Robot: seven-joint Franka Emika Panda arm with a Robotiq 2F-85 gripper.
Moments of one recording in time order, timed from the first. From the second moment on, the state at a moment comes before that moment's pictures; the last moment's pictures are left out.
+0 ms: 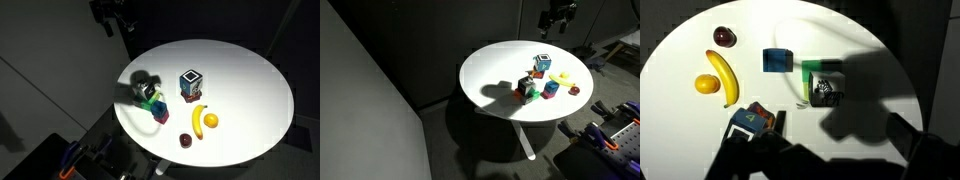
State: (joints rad) arm 0.04 -0.01 0.08 -2.18 -0.03 2.11 0.18
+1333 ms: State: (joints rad) arm 0.04 0.18 0.08 -2.20 -0.05 2.28 0.18
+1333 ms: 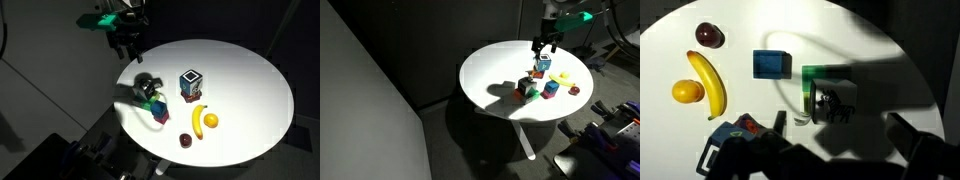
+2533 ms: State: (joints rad) arm 0.14 0.41 0.02 -2.13 -0.13 2.46 0.21
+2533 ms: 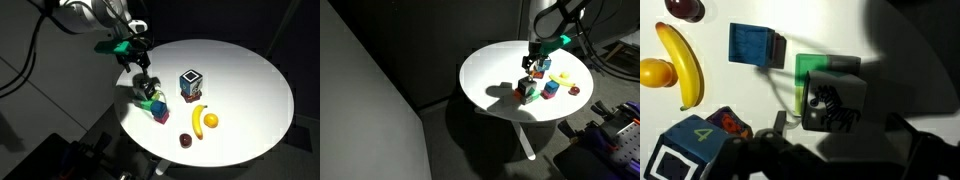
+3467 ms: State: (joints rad) arm 0.18 0.56 -0.01 -2.04 -0.13 2.51 0.29
